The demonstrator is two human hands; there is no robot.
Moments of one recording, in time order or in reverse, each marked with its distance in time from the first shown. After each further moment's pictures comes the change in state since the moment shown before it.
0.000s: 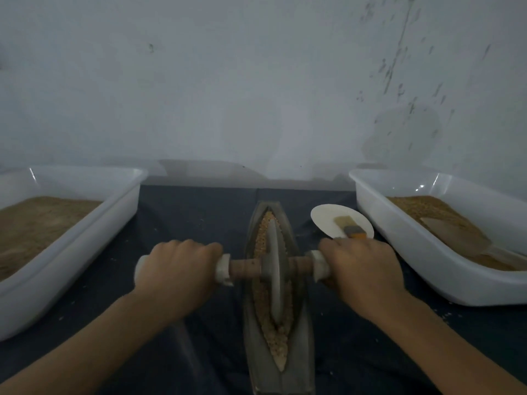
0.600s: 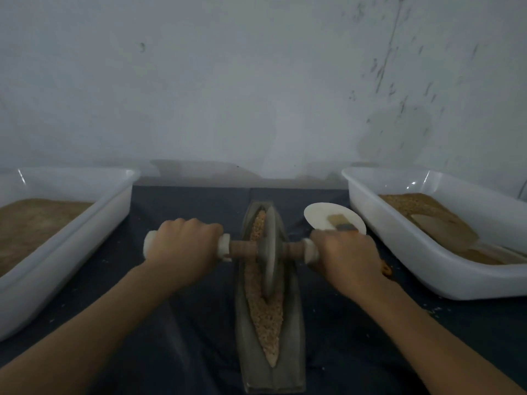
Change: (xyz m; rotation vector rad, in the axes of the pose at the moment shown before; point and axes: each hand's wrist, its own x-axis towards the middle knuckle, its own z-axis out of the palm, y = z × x) left_hand 0.040 0.001 0.001 0.048 -0.075 -0.015; right_hand 0.017 0.009 0.028 -0.029 -0.042 0.080
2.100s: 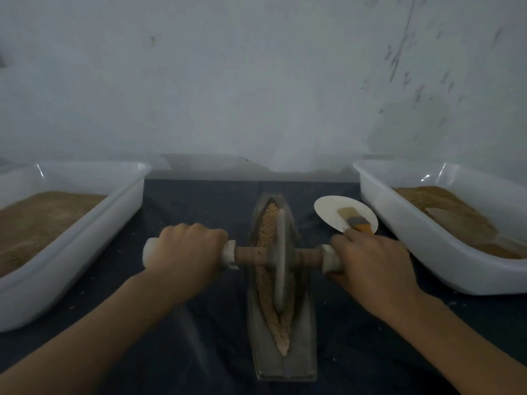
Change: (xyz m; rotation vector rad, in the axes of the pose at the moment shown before) left_hand -0.029 0.003 -0.006 0.010 0.042 0.004; right_hand -0.029 -0.005 -0.038 0.059 0.004 -0.053
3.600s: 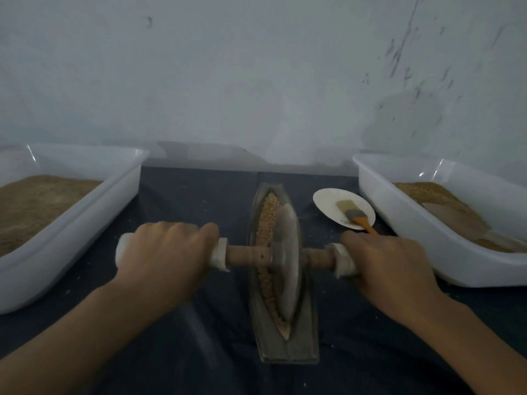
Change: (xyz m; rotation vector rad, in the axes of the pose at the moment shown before) left_hand -0.033 -0.015 -0.006 0.026 0.187 0.113; right_hand -0.018 0.006 -0.008 0.016 -0.013 0.001
